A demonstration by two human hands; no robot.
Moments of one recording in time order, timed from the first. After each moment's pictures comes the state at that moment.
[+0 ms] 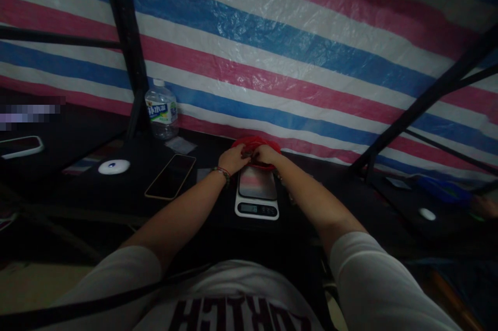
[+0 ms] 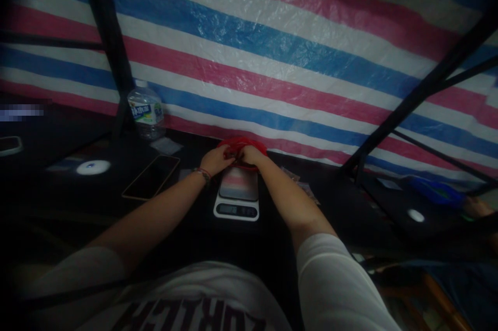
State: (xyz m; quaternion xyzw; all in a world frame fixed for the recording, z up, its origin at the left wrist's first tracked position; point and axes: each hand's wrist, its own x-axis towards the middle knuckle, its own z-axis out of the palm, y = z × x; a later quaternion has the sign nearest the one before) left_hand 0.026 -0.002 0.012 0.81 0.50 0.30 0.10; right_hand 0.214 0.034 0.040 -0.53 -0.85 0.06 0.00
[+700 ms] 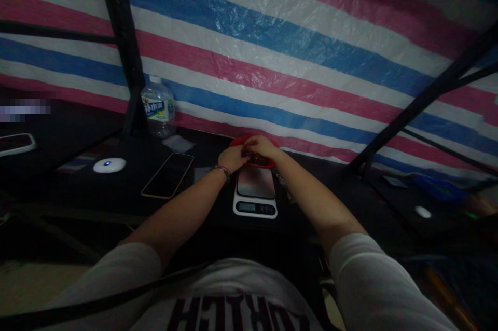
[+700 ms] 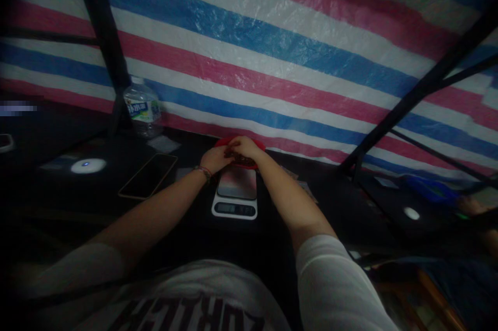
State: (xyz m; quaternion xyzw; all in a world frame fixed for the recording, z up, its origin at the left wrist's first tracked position) left_hand 0.032 0.005 0.010 0.81 0.51 0.26 0.09; right_hand 0.203 0.043 0.047 -0.48 -0.81 0.22 0.25
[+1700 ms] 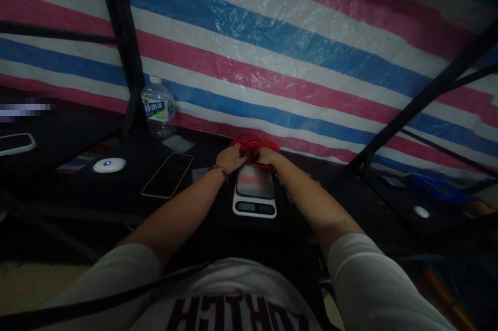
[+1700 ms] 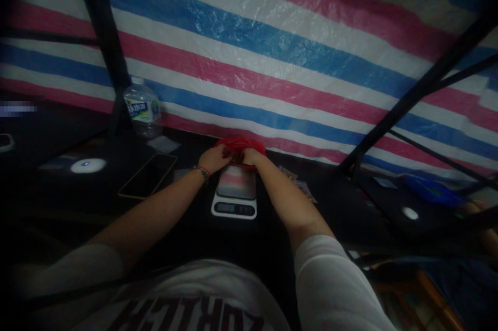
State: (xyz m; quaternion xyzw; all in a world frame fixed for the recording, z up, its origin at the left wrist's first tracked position) left_hand 0.029 0.004 0.007 0.79 0.55 0.25 0.09; right_hand 0.213 0.024 0.041 -0.59 -0.80 0.07 -0.10
